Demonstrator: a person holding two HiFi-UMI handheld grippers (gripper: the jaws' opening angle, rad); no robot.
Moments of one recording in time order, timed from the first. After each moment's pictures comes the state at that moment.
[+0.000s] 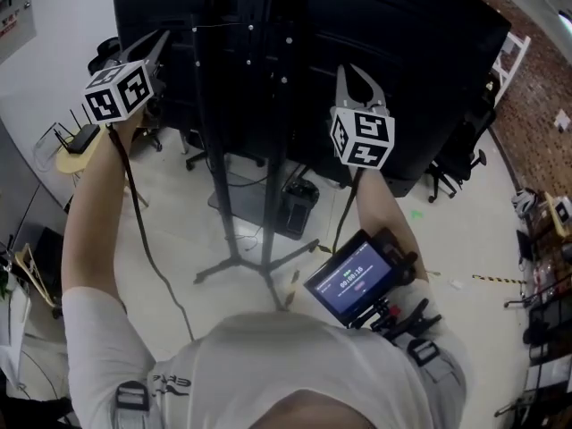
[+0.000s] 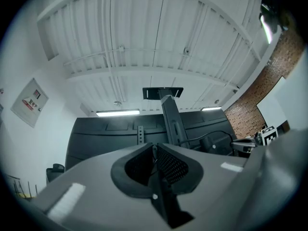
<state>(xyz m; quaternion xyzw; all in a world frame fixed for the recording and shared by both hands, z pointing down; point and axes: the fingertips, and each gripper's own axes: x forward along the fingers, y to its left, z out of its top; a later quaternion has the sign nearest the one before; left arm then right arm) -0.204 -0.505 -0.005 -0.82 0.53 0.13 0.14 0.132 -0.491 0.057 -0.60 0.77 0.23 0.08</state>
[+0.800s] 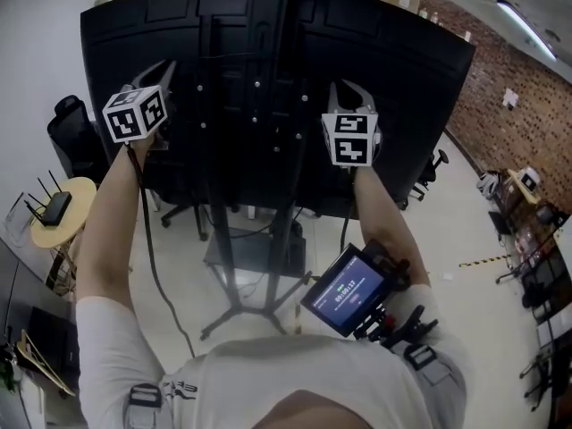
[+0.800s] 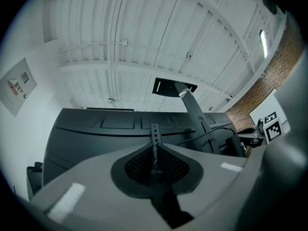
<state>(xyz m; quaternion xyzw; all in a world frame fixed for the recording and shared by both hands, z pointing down) -0.228 -0.637 -0.024 -0.86 0.47 0.15 0.12 0.103 -0.545 0.001 -0.71 0.64 0.27 -0.07</state>
